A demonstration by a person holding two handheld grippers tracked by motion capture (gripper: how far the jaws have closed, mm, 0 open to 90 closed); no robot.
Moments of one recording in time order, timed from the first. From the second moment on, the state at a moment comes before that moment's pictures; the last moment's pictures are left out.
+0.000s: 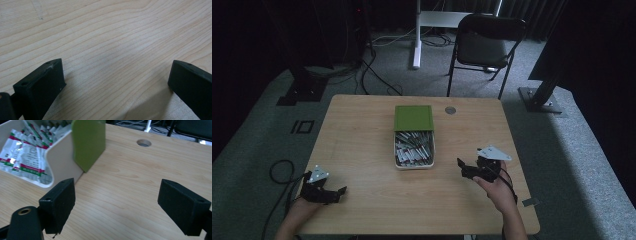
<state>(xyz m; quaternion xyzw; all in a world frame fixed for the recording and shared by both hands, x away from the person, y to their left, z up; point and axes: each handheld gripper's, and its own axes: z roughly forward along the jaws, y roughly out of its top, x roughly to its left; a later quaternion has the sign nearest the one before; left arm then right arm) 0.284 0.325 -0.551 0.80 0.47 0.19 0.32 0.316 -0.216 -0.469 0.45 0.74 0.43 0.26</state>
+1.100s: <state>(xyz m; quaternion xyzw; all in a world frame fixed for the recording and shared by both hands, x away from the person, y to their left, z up) 0.284 0.325 -0.551 0.80 0.47 0.19 0.32 0.331 -0.129 -0.448 0.37 0.77 0.47 0.23</state>
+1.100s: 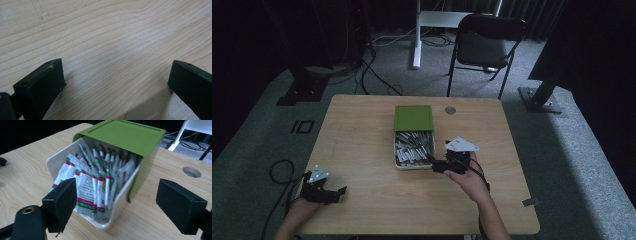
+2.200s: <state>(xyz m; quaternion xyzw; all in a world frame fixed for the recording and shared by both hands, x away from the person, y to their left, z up) 0.284 0.325 -0.551 0.80 0.46 0.19 0.32 0.338 -0.076 -0.482 0.30 0.83 0.44 0.19</state>
